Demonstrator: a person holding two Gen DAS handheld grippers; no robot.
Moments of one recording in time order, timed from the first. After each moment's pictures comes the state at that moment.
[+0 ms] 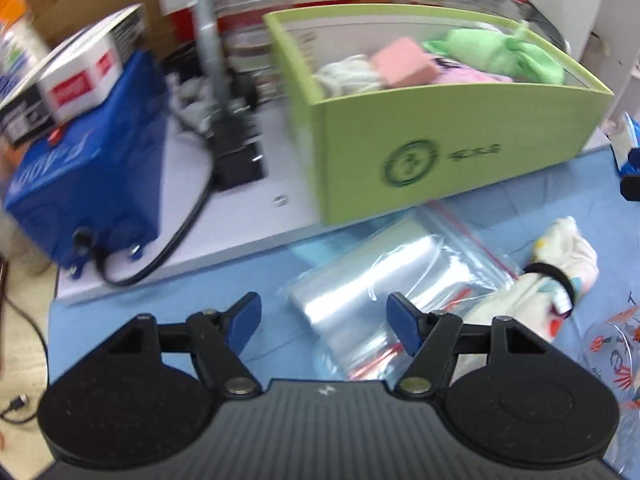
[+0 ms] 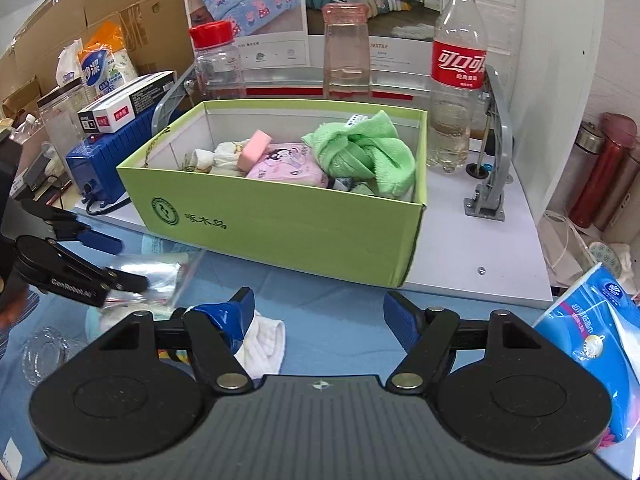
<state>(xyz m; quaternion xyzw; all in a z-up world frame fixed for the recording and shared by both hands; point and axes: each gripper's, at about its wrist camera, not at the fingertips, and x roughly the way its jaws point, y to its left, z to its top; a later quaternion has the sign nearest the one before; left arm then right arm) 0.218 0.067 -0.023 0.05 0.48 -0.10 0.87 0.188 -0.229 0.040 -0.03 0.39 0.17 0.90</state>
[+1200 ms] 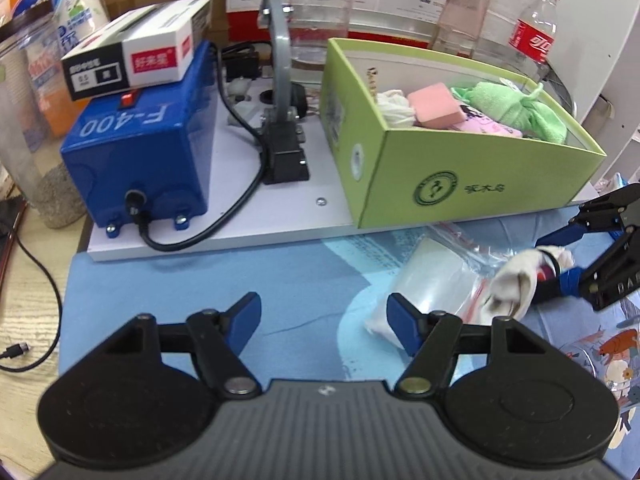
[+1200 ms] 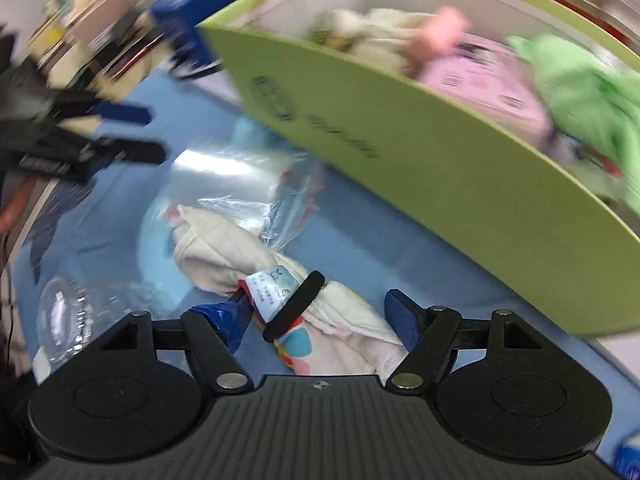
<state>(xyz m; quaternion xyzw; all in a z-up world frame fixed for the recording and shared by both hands) 0.196 0.093 -0.003 -0.02 0.46 -0.09 0.88 0.255 -0.162 -0.008 -0.11 0.55 0.33 0.76</state>
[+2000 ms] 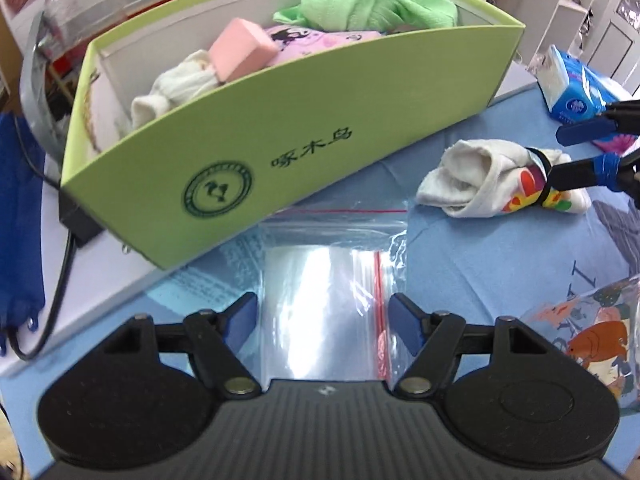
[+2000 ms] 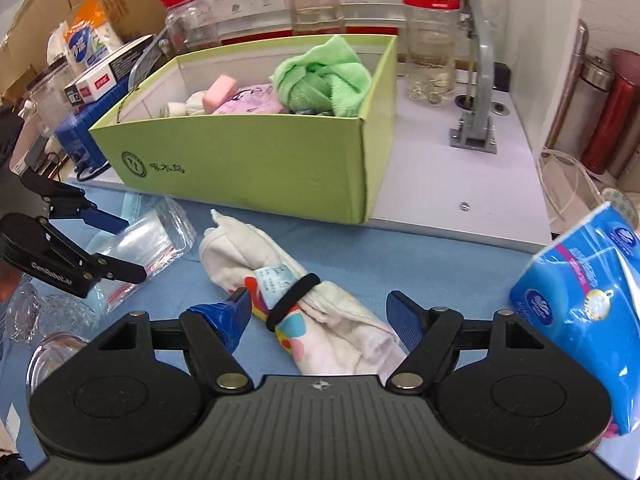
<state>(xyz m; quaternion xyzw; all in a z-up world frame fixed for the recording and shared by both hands) 0.237 -0.028 -0.031 0.12 0.51 -0.22 0.82 0.202 -0.281 0.013 0.00 0.46 0.20 0.86</state>
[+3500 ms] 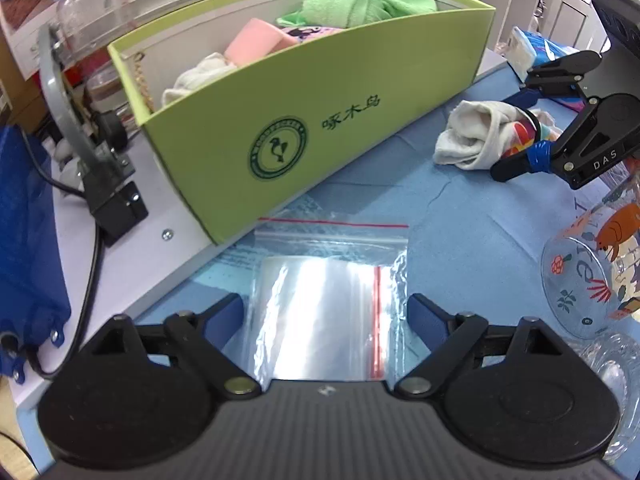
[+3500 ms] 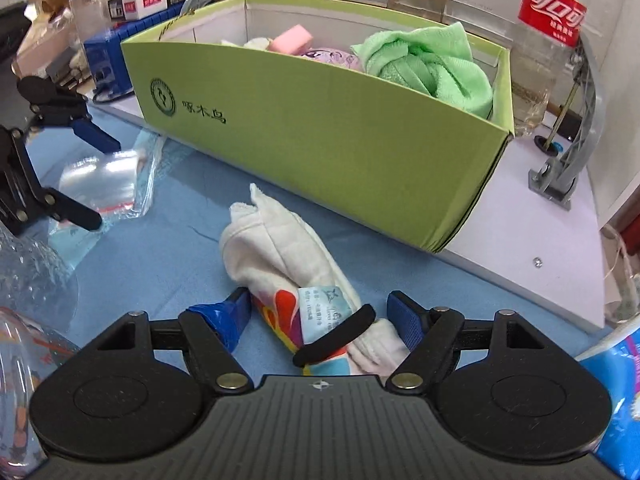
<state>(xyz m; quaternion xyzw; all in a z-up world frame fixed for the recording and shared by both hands) 0.225 0.027 -0.037 0.16 0.47 -0.29 0.82 0.217 -0.228 -0.017 -0.12 0.45 0.26 0.85</state>
